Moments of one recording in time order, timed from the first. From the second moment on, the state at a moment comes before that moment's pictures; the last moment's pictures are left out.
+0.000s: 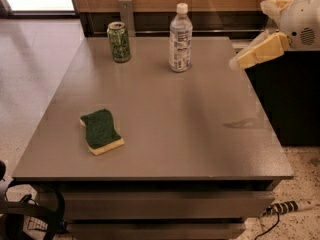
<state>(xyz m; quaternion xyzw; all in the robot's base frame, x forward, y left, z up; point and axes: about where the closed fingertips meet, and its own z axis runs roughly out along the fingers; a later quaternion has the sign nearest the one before) 0.585 -0.200 1.003 -0.47 0.72 0.12 0.50</state>
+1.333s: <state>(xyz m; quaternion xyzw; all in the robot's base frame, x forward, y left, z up) 0.663 -0.144 0.972 -0.46 0.67 0.17 0.56</state>
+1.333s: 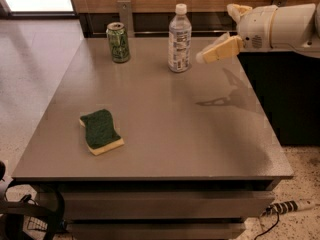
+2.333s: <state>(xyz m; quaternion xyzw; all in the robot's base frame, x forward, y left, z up) 0.719 -0.112 0.935 -0.42 0.64 0.25 0.59</state>
